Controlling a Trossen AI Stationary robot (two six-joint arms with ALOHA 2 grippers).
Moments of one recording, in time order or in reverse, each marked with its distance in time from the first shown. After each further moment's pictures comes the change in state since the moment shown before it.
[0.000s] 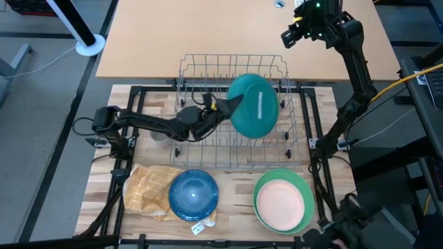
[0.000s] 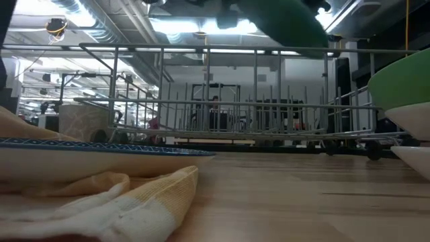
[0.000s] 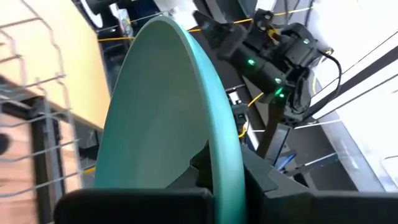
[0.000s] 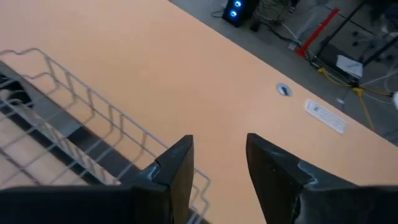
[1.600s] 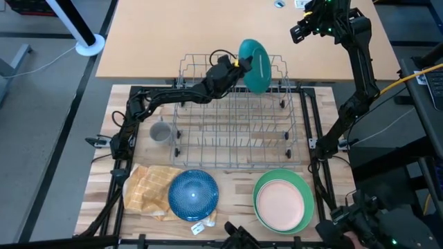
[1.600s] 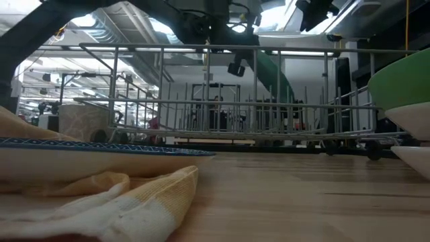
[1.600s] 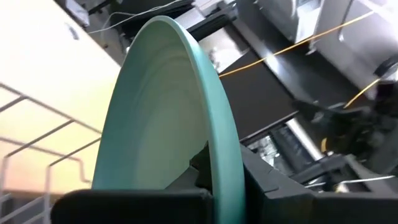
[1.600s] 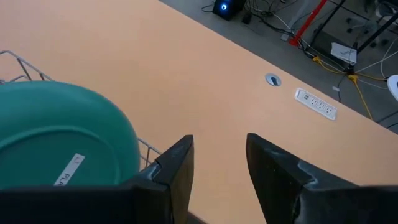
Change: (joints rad) left arm 0.399 0.395 0.496 -0.268 0.182 0.092; right arm -0.132 0.001 0.000 0.002 -0.106 -0.018
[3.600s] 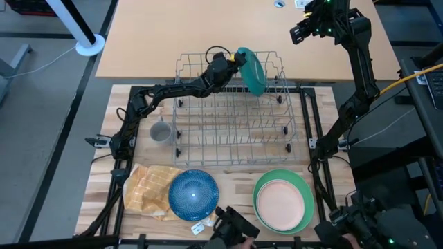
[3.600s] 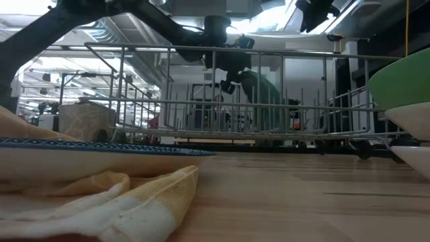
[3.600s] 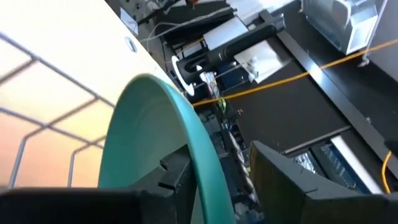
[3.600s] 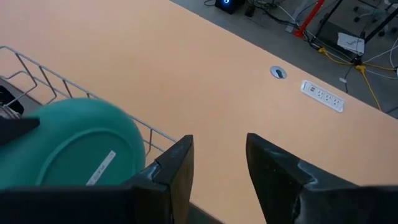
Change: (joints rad) left arm 0.101 0.056 0.004 -0.076 -0.027 -0.071; right arm 0.000 0.001 -0.001 -0.027 -0.008 0.034
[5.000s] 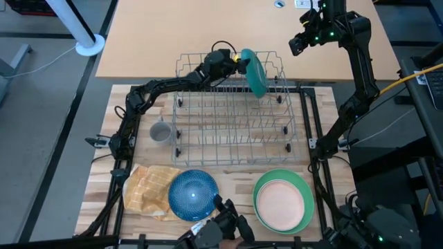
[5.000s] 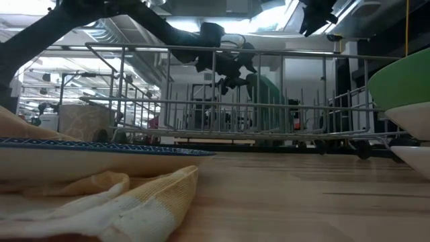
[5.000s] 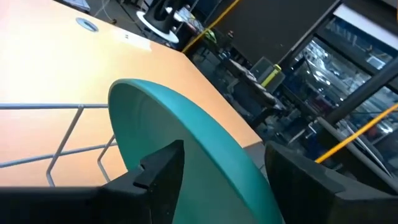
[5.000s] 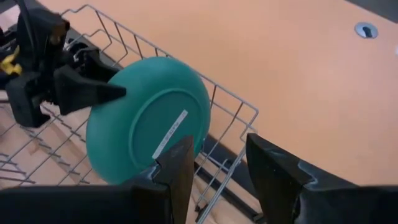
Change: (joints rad) left arm 0.082 -0.015 0.003 -0.138 0.404 0.438; right arm 0.001 0.000 0.000 -0.202 -0.226 0.021
